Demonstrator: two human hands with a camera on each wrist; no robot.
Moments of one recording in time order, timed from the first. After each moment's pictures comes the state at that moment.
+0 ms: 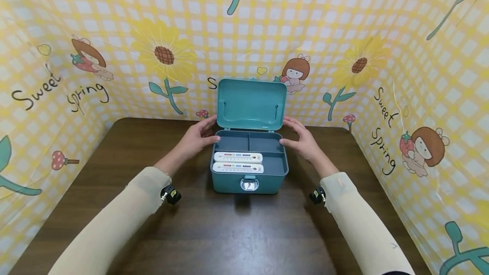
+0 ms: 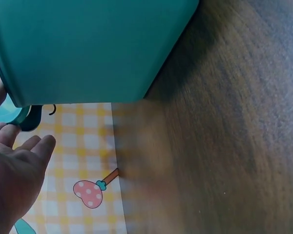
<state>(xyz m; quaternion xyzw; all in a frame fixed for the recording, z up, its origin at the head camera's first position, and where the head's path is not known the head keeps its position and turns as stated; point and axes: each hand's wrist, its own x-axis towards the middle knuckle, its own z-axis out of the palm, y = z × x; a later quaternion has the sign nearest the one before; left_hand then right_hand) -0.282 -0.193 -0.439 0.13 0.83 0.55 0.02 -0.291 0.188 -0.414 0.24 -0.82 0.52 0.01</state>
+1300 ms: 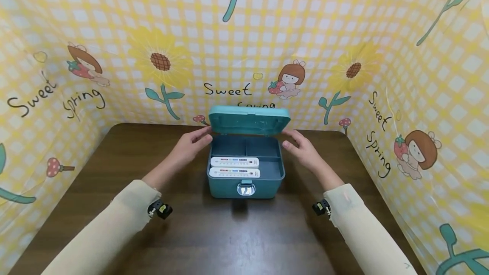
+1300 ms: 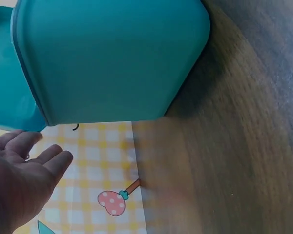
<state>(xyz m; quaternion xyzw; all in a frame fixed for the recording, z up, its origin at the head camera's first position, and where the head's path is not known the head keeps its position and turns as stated) -0.250 -0.195 -0.420 0.13 0.84 0.53 0.02 -0.279 0.205 -0.421 0.25 -0.84 0.48 0.01</state>
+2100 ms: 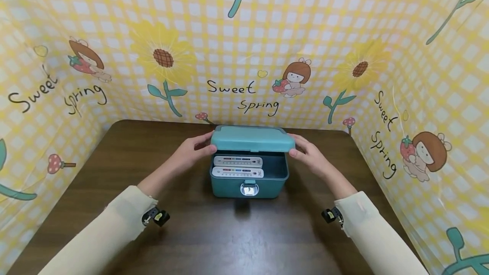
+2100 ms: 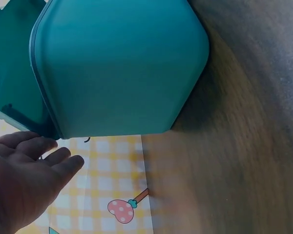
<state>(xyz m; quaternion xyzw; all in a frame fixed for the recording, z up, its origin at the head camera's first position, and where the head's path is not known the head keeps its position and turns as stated) -0.224 -0.198 -0.414 0.15 0.85 0.51 0.07 -0.253 0.210 -0.411 0.29 -0.83 0.48 -0.04</state>
